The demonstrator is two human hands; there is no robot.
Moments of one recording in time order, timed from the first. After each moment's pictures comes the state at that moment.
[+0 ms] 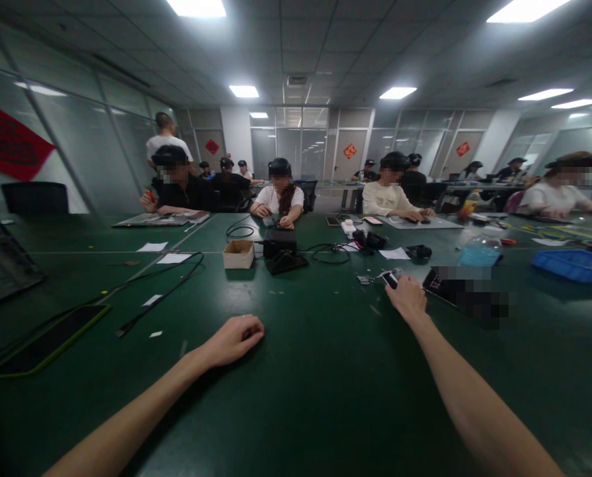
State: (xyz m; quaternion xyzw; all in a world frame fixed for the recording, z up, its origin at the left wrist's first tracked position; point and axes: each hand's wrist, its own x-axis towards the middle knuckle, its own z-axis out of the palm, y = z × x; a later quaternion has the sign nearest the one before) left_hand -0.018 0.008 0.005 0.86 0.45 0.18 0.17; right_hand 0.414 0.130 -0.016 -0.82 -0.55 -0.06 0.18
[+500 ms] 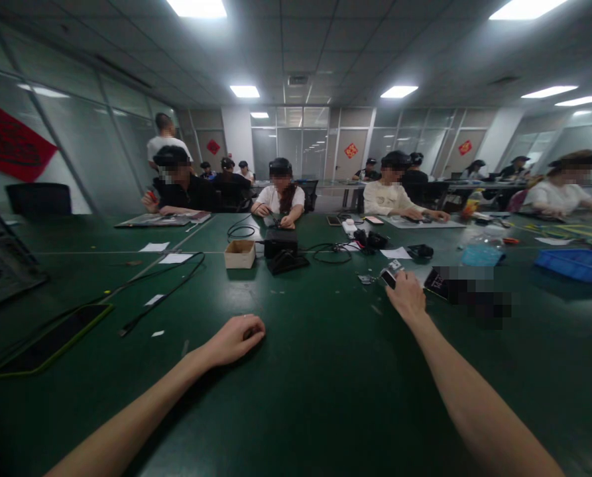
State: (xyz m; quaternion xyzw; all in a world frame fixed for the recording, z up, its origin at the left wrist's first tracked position) left_hand -0.020 0.011 0.000 0.86 0.44 0.18 0.16; right_hand 0.411 0.126 -0.018 -0.77 -0.59 -0.13 0.19
